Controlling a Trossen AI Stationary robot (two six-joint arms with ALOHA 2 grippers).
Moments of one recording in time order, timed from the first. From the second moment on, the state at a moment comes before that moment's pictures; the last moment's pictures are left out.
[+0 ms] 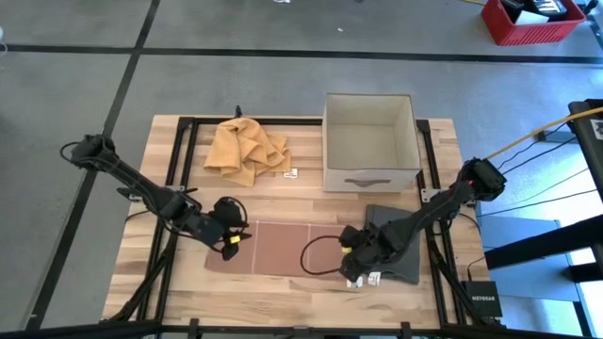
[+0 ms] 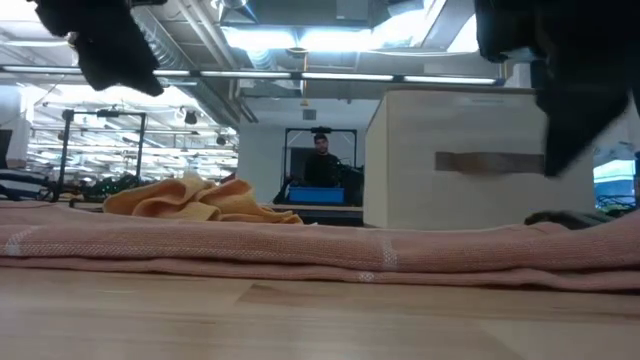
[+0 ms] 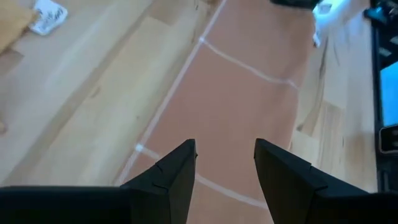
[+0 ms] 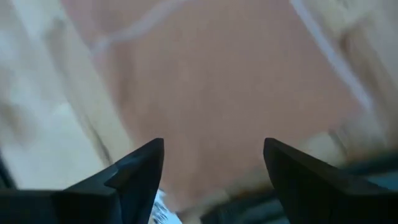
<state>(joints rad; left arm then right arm) -0.54 1.13 0.73 -0.43 -0.45 -0.82 0.55 1.65 1.07 -0.68 0.18 1.13</state>
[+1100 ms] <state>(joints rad) -0.61 1.29 0.73 -0.37 -0.46 -0.87 0.52 1.70 0.77 -0.12 0.27 1.34</state>
